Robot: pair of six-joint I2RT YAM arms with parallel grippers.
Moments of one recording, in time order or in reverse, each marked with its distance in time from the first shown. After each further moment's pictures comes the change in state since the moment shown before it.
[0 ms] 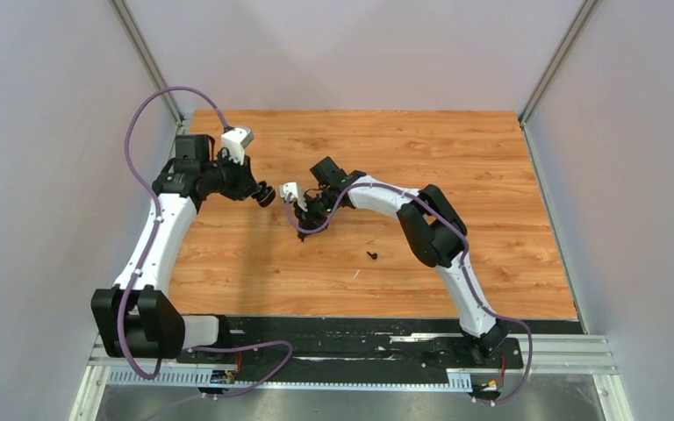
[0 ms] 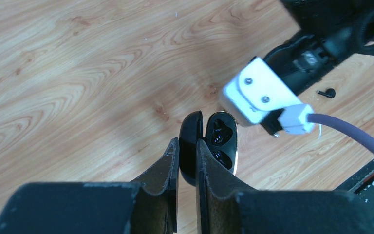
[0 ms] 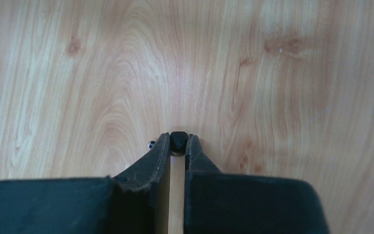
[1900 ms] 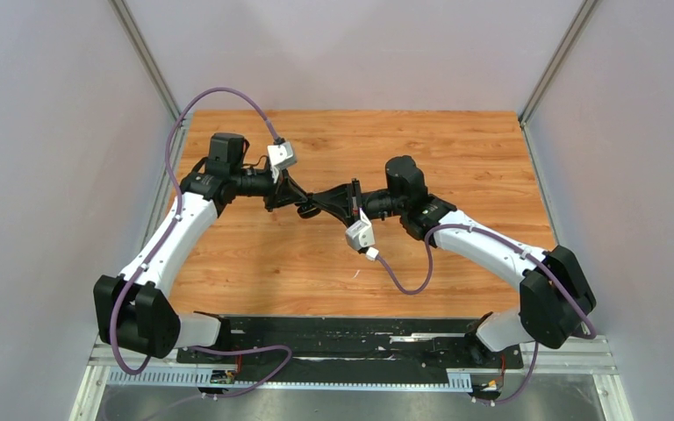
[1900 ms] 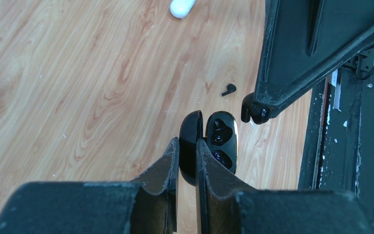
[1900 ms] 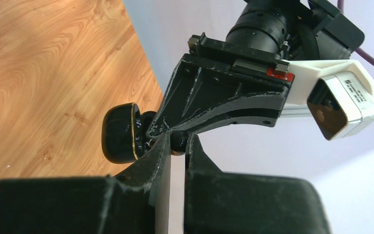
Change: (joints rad) left arm -0.230 0.032 -0.010 0.098 0.425 0.297; right arm -0.042 -0.887 -0.760 0.663 -0.111 -0.803
